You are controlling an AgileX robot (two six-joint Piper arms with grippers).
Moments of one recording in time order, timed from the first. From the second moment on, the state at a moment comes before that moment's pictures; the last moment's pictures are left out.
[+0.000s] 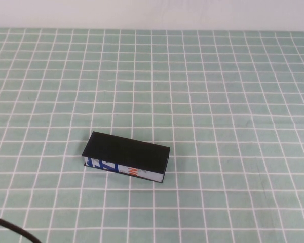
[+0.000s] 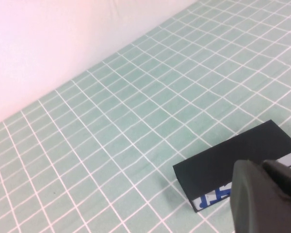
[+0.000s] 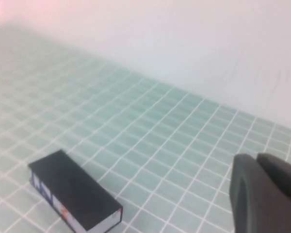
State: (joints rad) right arm 0.47 0.56 -0.66 0.27 0.35 -0.37; left arm -0.08 0.55 -0.73 -0.58 0.76 0.92
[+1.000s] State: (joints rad) right arm 0.47 0.25 -0.27 0.32 0.37 -0.31; left arm -0.08 0.55 -0.73 -0.59 0.76 0.89
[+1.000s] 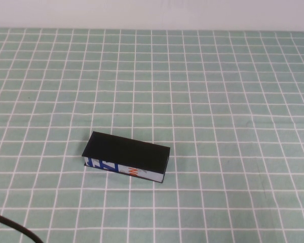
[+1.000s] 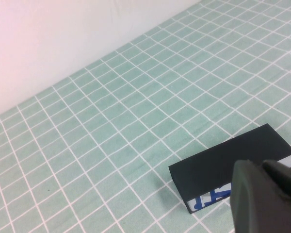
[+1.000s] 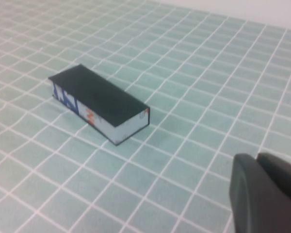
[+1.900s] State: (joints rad) right arm 0.47 0.25 -0.27 0.32 0.44 -0.31; left arm -0.09 0.30 -0.48 -0.04 0.34 0.19
